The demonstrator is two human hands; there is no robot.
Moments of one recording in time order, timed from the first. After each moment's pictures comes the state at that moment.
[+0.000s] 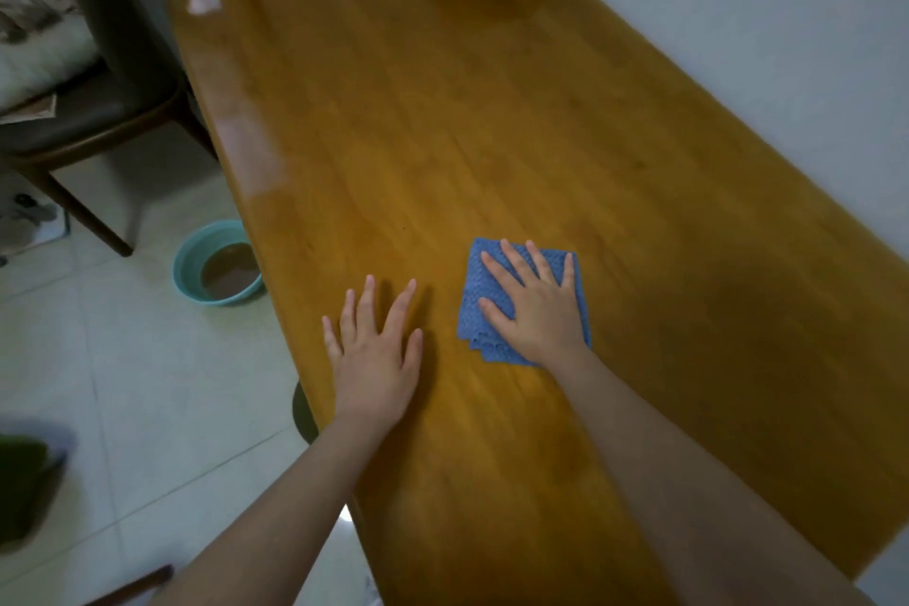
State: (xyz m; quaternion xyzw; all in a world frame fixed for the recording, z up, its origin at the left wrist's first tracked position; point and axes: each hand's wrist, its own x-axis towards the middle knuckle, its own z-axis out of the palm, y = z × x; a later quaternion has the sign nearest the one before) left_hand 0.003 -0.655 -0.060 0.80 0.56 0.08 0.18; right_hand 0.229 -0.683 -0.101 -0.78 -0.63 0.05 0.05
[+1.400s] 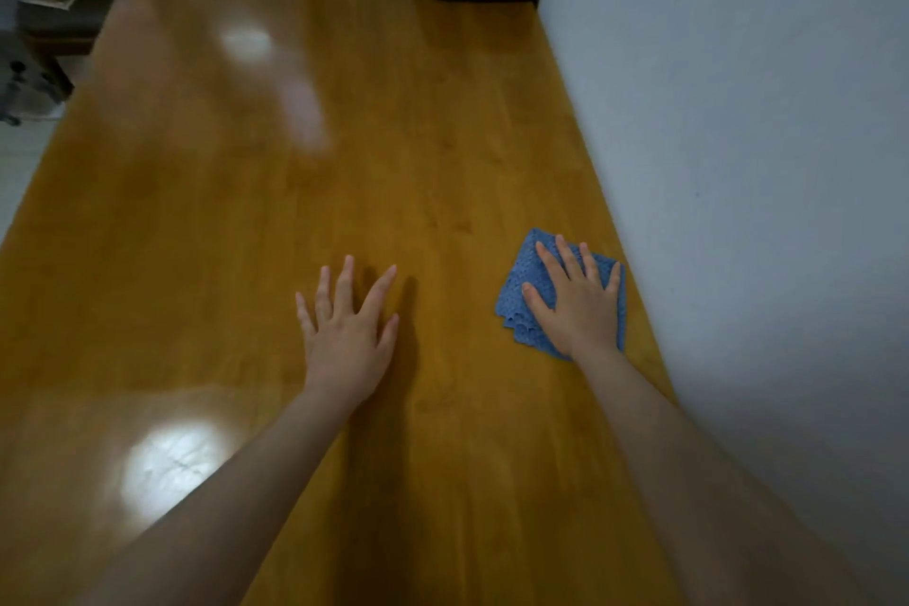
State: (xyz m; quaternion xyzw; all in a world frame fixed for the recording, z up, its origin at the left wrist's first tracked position) left_hand 0.348 -0.711 -0.062 0.70 0.69 0.08 0.16; right_hand 0.637 -0.675 -0.092 -0.73 -0.68 0.06 0.01
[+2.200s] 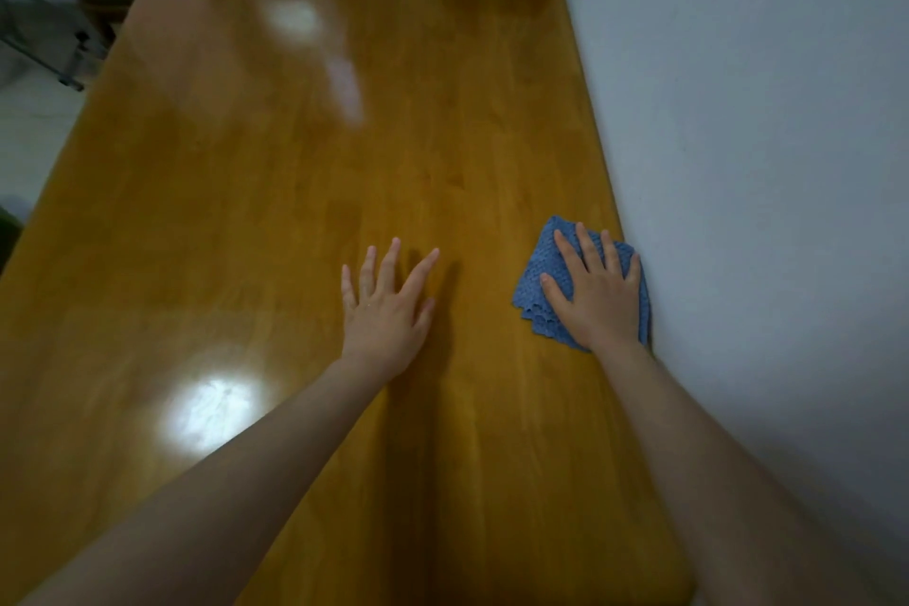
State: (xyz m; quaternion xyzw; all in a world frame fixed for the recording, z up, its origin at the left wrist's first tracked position) left_hand 0.411 -0.759 -0.057 0.72 0.68 0.03 0.16; right_hand 0.684 -0.722 -0.093 -0.70 -0.71 0.07 0.01
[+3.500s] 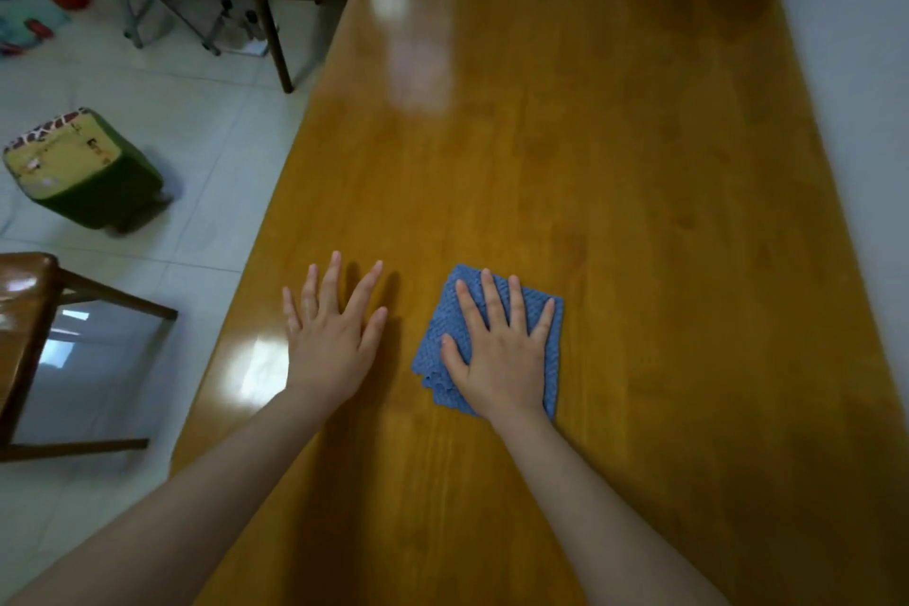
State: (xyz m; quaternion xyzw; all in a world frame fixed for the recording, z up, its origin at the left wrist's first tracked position) left_hand 0.104 -0.797 -0.072 0.61 0.78 0.05 0.12; right_hand 0.304 -0.772 -0.095 -0.60 -0.80 0.07 0.02
